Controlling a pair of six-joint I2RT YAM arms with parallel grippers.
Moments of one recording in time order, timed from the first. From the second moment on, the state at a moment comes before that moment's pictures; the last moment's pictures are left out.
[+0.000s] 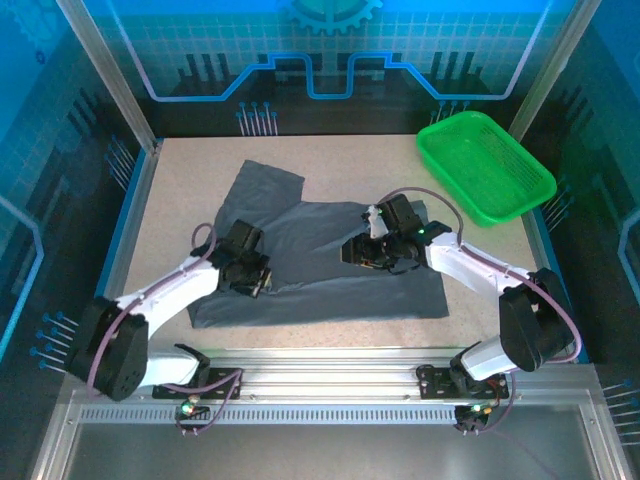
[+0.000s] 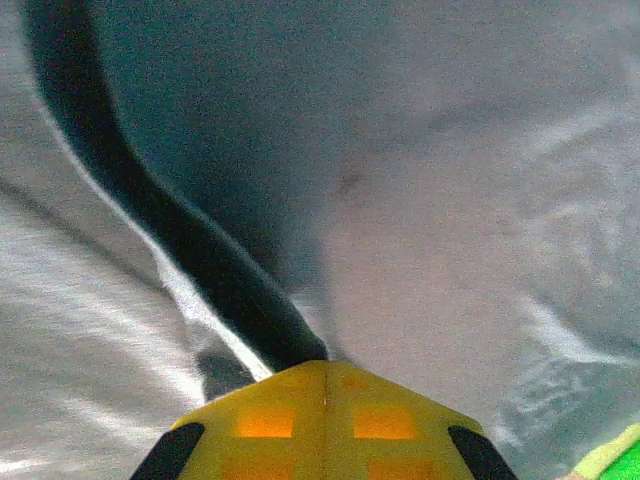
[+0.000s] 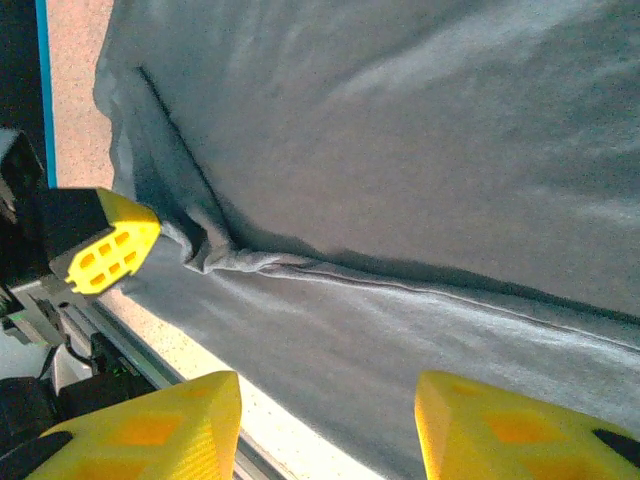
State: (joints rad) left arm -0.40 1.34 0.77 -0.57 0.10 -1.57; right arm 0.50 1.47 0.96 -0.47 -0.49 0.61
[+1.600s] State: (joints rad) left arm -0.40 1.54 1.19 -0.80 0.03 -1.03; right arm 0.34 1.43 0.84 -0.57 -0.33 0.70
